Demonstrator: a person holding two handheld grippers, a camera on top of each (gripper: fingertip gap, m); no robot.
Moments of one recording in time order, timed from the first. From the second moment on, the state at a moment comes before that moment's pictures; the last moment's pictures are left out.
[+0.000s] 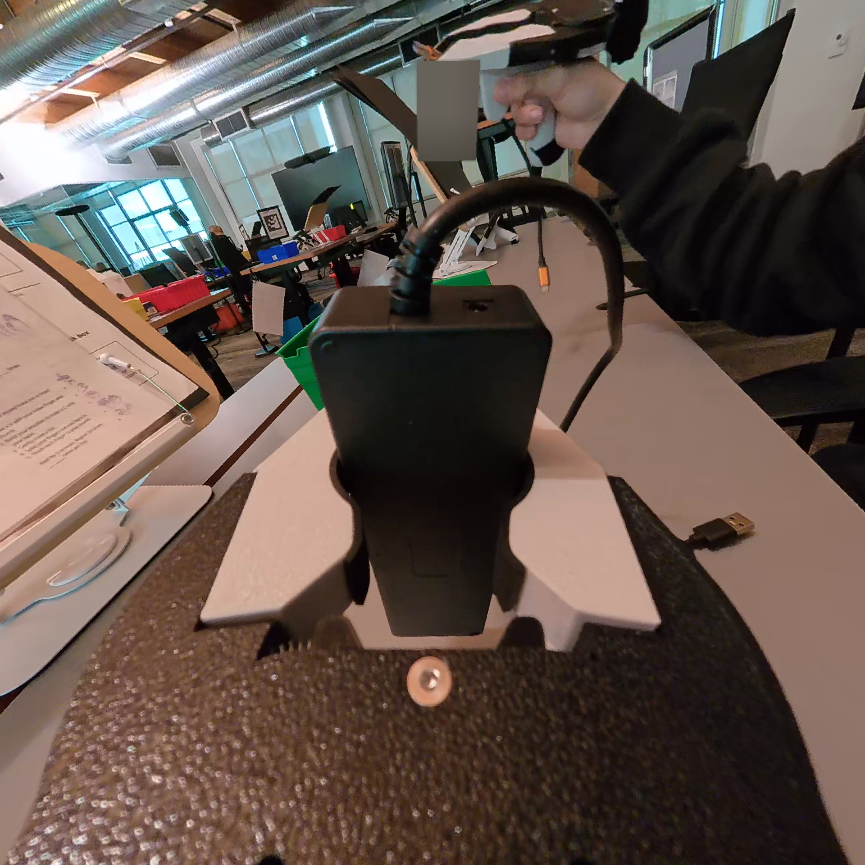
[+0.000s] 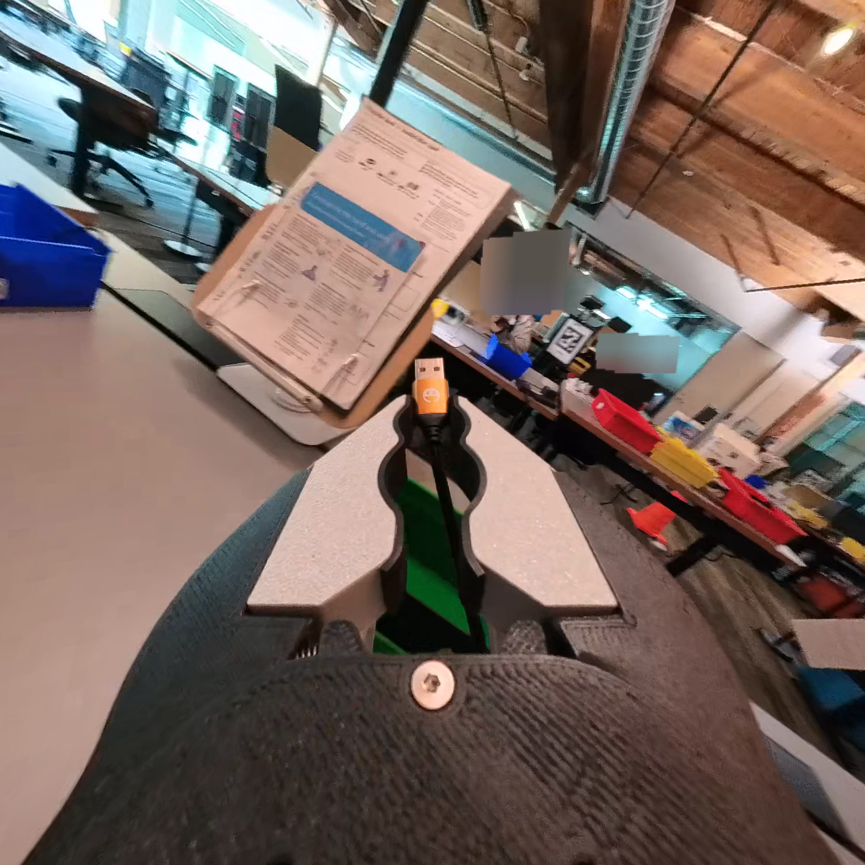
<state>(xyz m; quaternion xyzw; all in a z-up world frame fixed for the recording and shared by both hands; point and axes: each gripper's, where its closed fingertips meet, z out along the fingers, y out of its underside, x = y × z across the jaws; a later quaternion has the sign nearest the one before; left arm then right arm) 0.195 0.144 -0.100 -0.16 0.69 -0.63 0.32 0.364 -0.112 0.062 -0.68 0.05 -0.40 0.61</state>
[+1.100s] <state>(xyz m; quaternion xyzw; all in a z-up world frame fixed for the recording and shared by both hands) 0.191 0.131 -0.104 -0.15 0.69 -0.65 0.28 0.335 -0.012 -0.113 -0.83 -0.03 -0.20 0.51</state>
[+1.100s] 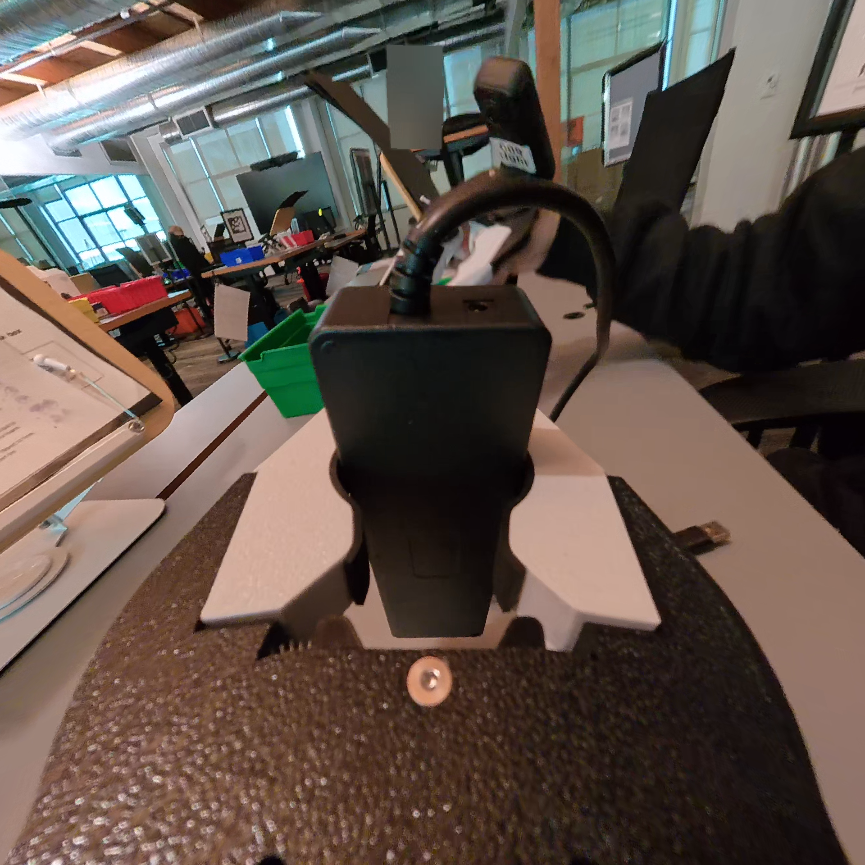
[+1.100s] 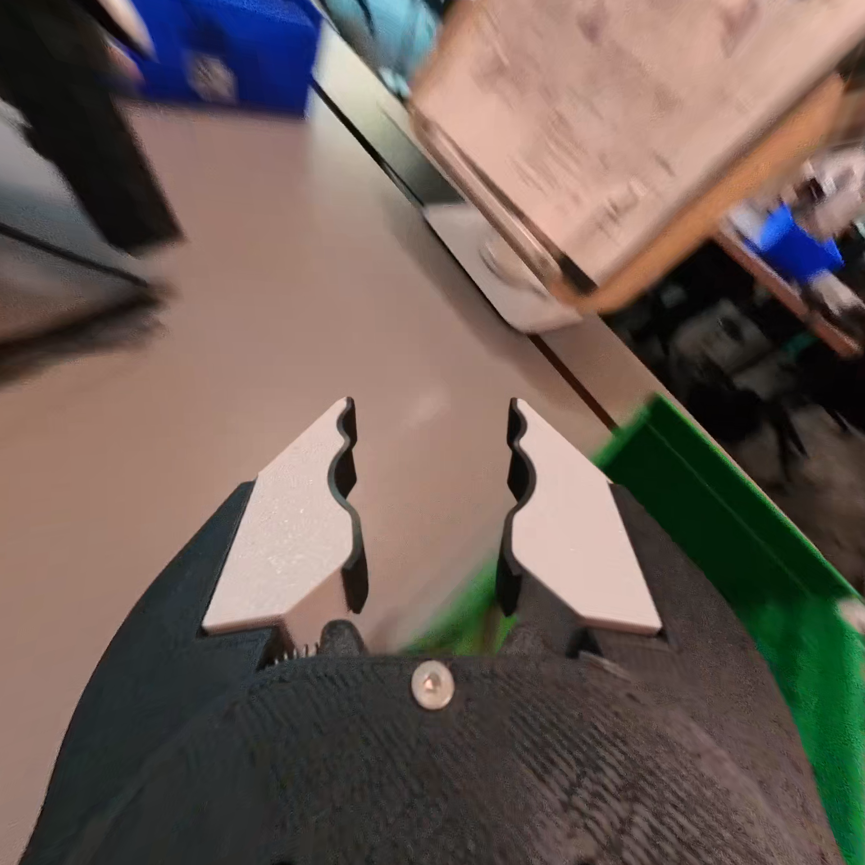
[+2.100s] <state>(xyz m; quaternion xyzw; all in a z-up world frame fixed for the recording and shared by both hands) 0.165 0.118 -0.072 -0.10 0.66 -0.70 0.27 0.154 0.176 -0.131 -0.76 -0.21 -0.01 0.62</state>
